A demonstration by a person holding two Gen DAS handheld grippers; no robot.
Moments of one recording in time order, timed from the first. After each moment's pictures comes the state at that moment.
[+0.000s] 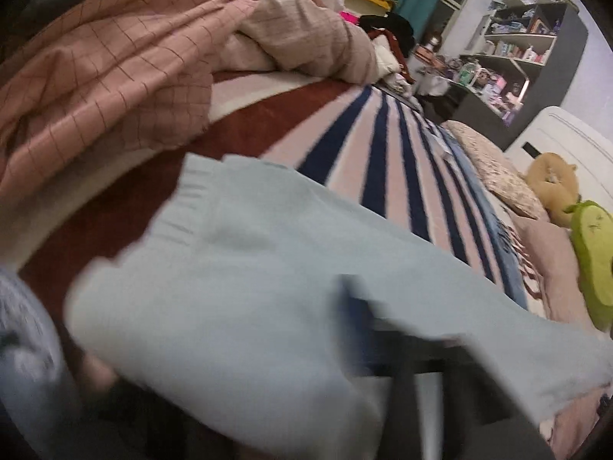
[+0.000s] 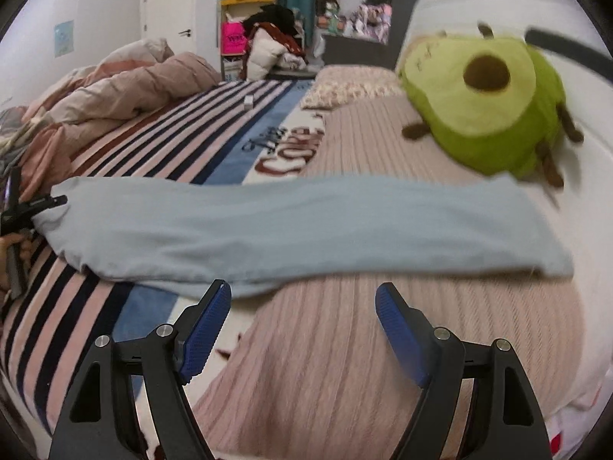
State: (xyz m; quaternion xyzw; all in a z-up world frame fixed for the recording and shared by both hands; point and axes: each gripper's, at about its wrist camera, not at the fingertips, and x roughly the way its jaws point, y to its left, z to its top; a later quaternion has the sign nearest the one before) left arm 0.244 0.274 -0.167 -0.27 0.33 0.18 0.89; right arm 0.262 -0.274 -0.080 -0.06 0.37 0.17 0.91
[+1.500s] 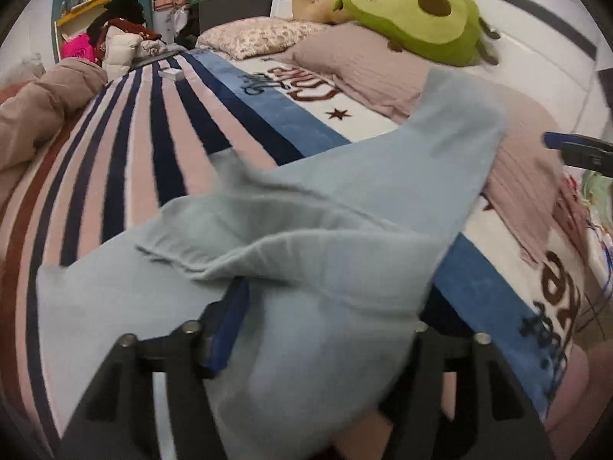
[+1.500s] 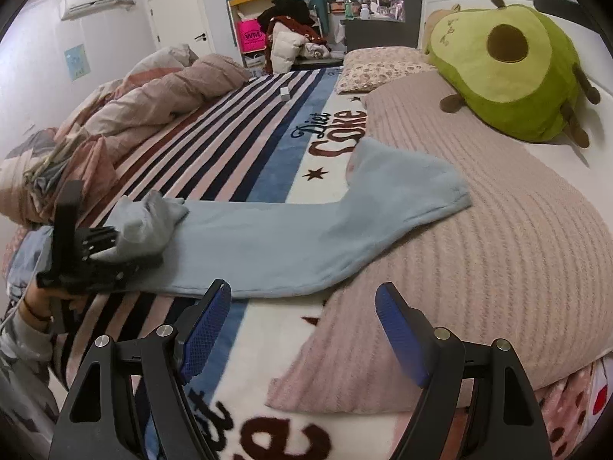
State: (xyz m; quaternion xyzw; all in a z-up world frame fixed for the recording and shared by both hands) left arm 0.239 0.057 -0.131 0.04 0.42 -0.17 0.89; right arm 0.224 -0.240 -0.068 -0.01 0.39 0.25 0.89
